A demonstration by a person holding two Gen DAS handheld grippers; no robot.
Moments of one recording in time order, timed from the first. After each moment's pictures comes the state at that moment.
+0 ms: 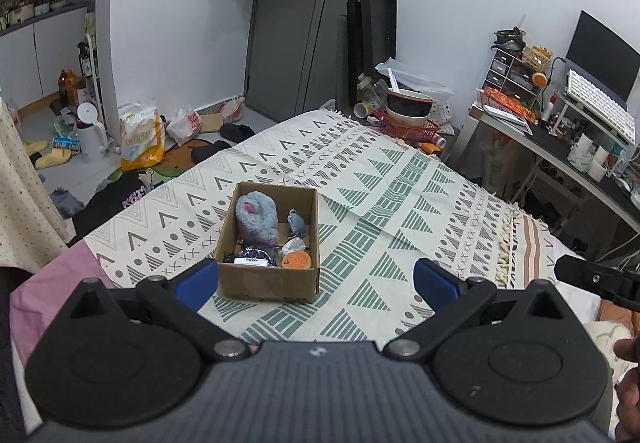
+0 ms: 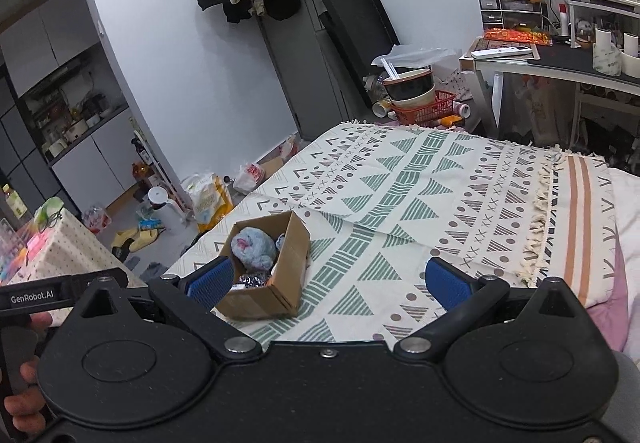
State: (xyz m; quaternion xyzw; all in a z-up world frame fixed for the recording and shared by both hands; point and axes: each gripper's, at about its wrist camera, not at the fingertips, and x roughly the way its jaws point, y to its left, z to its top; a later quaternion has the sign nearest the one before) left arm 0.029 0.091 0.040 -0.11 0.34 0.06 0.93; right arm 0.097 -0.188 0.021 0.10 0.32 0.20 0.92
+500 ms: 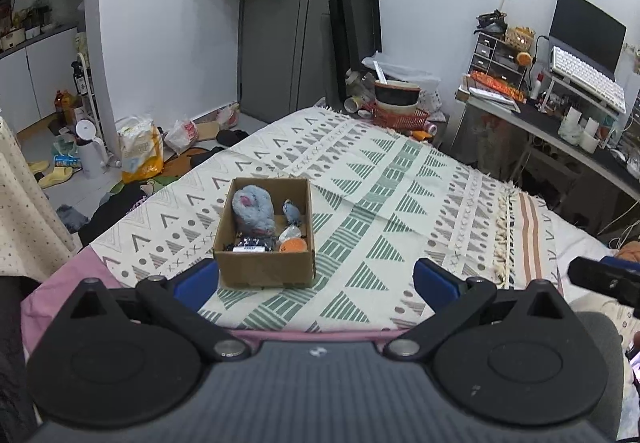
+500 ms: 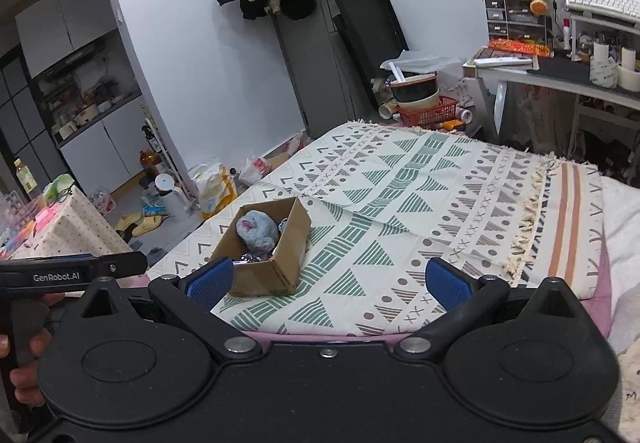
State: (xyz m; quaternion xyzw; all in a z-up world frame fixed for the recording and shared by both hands) left arm 0.002 0.066 0.035 -0.07 0.34 0.05 0.94; right arm 0.055 -0.204 0.025 0.07 0.31 0.21 0.92
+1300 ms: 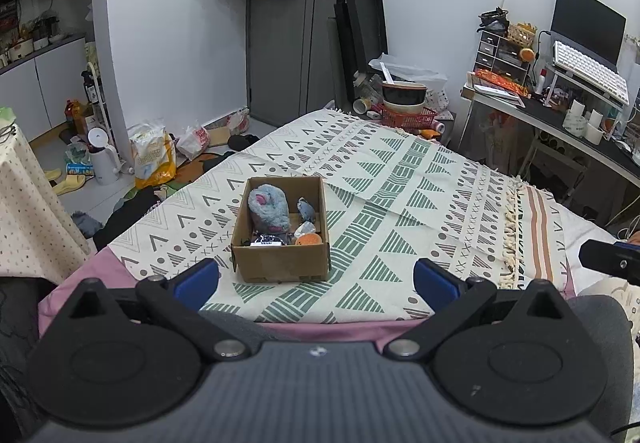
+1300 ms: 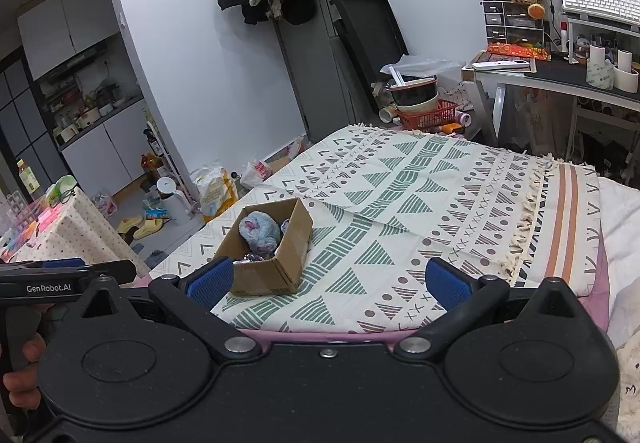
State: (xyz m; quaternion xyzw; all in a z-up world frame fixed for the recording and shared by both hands) left arm -0.021 0.069 0.038 -0.05 0.33 0.06 0.94; right arm 0.044 -0.205 0.024 0.07 0.30 0.21 0.93
